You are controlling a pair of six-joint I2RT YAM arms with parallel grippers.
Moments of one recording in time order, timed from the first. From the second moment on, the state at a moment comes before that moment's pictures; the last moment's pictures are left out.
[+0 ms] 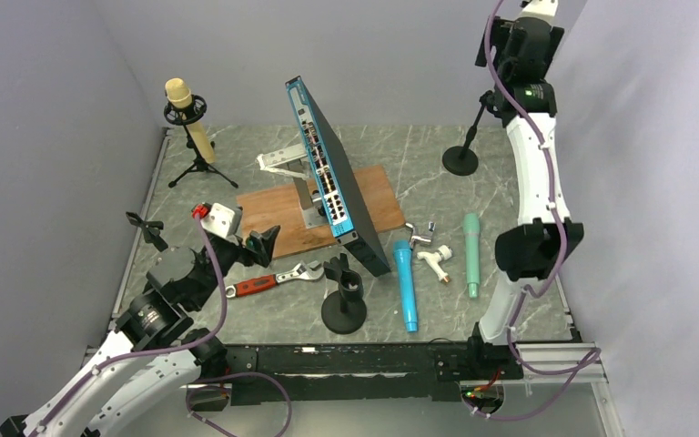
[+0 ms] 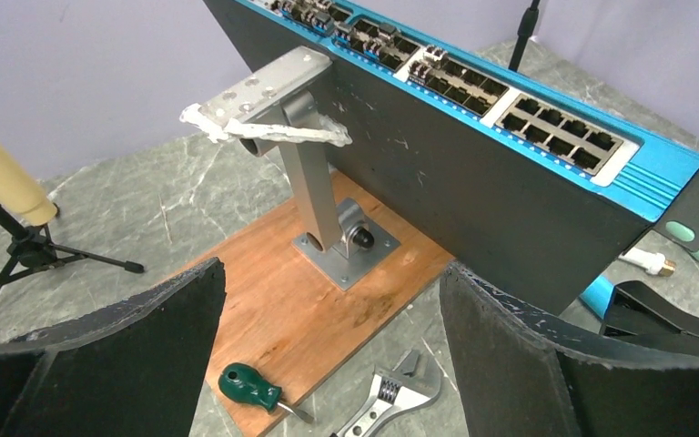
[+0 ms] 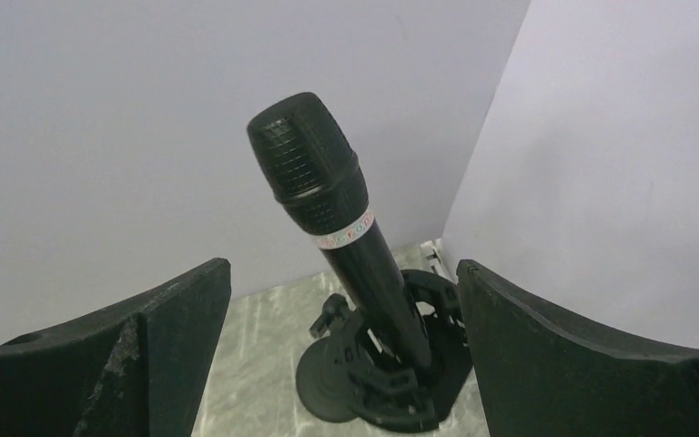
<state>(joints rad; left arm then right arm) -0.74 0.45 0.69 -0.22 -0.27 0.00 0.02 1.86 2.23 -0.46 0.35 0.05</state>
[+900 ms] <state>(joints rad) -0.64 0.53 0.69 -0.21 -0.21 -0.03 0.02 2.16 2.38 -0.33 0.49 -0.21</state>
